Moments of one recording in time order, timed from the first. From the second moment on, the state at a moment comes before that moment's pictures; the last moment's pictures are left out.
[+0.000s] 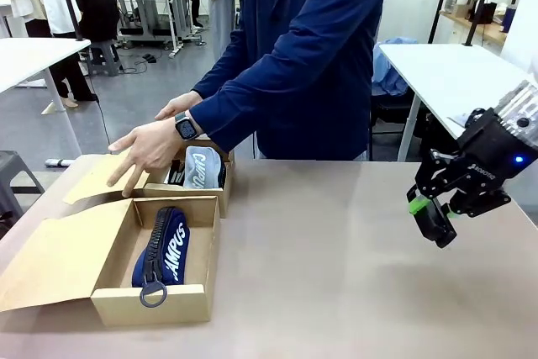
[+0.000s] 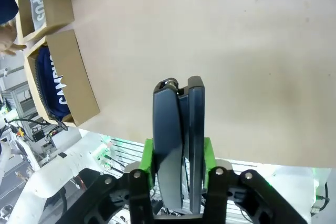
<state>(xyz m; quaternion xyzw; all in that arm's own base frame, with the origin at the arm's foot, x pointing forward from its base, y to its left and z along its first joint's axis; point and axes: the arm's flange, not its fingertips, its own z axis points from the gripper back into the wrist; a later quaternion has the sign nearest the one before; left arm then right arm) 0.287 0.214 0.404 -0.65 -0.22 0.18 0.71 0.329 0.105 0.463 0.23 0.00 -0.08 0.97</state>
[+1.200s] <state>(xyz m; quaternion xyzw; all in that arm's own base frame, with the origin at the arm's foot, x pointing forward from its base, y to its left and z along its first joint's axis) 0.287 0.214 0.404 -0.65 -0.22 0.18 0.71 0.350 0.112 0.429 0.27 0.05 -0.11 0.95</state>
